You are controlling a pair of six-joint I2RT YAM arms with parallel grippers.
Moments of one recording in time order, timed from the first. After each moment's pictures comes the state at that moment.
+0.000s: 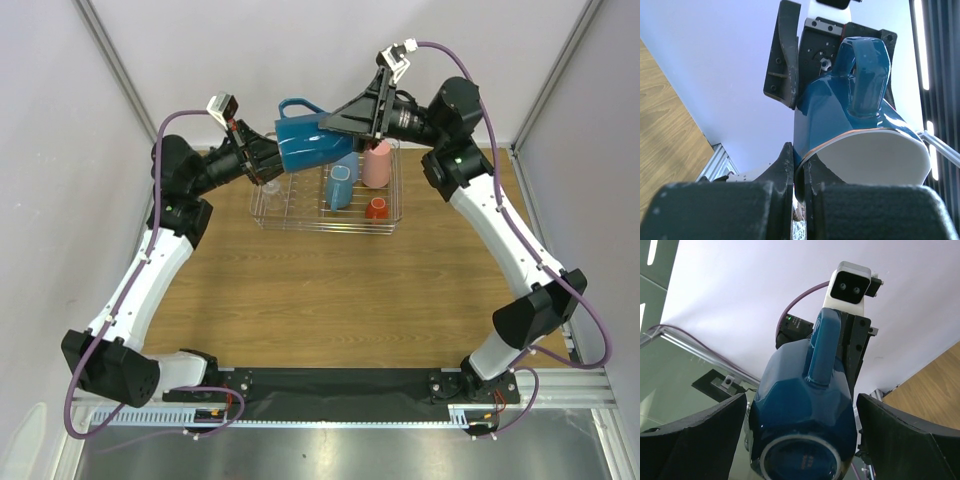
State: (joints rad) left arm -0.27 1.26 1.28 0.28 0.88 -1.50; right arm 0.47 1.62 1.81 0.18 -0.95 1.26
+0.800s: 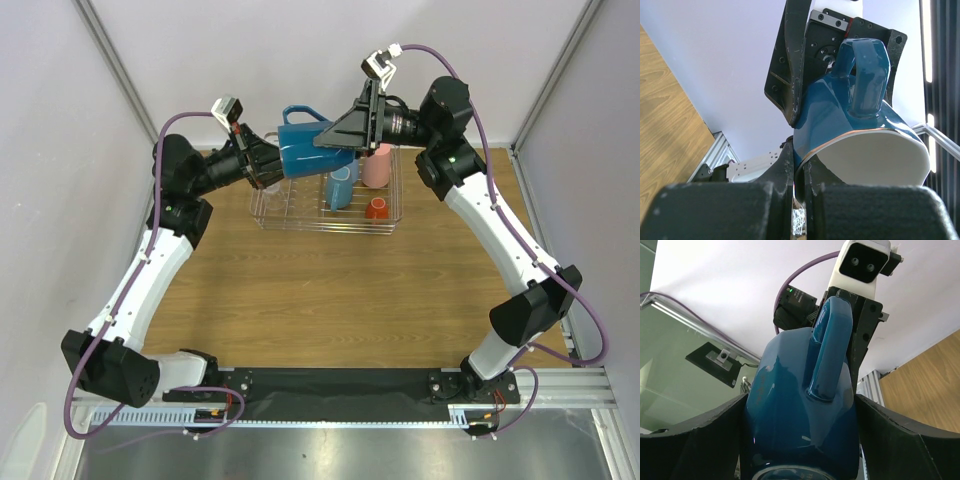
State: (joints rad) left arm -0.27 1.26 1.28 0.24 0.93 -1.48; right arm 0.50 1.65 1.84 0.12 -1.06 1.17
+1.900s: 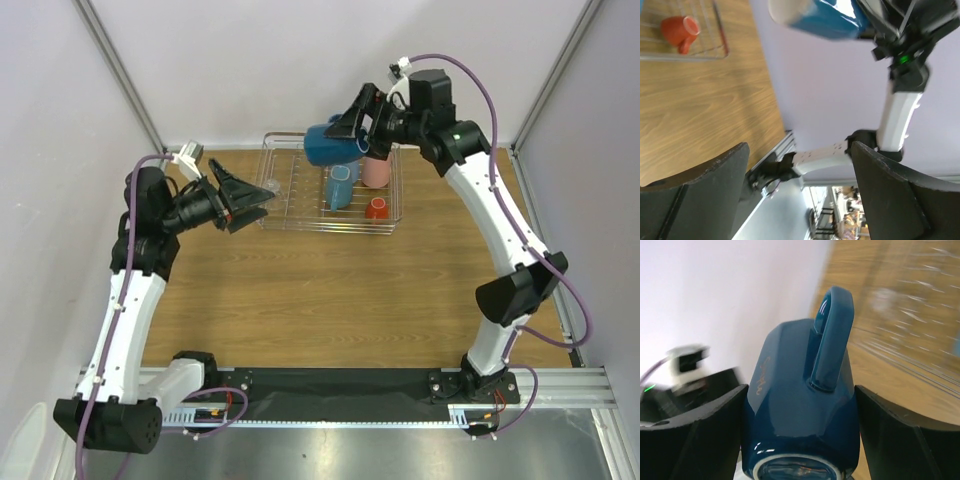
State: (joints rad) left arm -0.07 1.01 1.12 -0.29 0.89 -1.04; right arm 0.43 1.77 2.07 -0.60 -0.60 0.80
